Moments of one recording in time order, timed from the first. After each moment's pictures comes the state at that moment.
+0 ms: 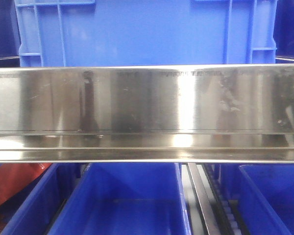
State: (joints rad) left arm -0.08 0.64 -1.10 -0.06 0.69 0.14; right arm 0.23 0.73 -1.08 0.16 0.65 -0.11
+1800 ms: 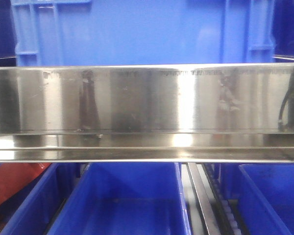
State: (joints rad) left arm -0.40 1.70 -1.90 -0.06 0.91 0.18; right arm 0.52 1.53 -1.61 0.16 0.68 -0.13
